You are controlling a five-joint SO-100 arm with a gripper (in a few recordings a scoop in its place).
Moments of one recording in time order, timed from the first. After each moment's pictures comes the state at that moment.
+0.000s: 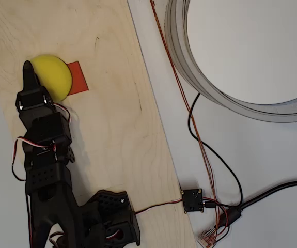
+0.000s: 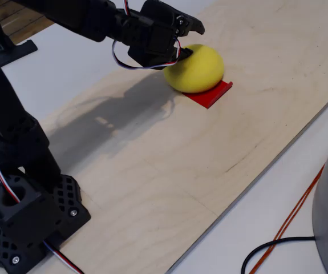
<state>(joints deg) 89.0 88.1 135.8 -5.5 10.7</state>
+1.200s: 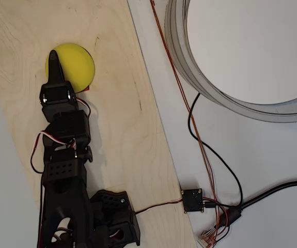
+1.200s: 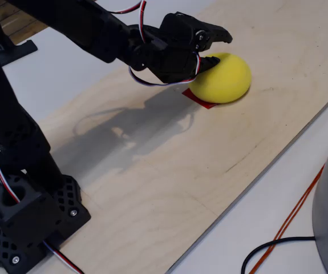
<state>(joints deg) 96.2 84.0 138.8 -17.8 9.1</state>
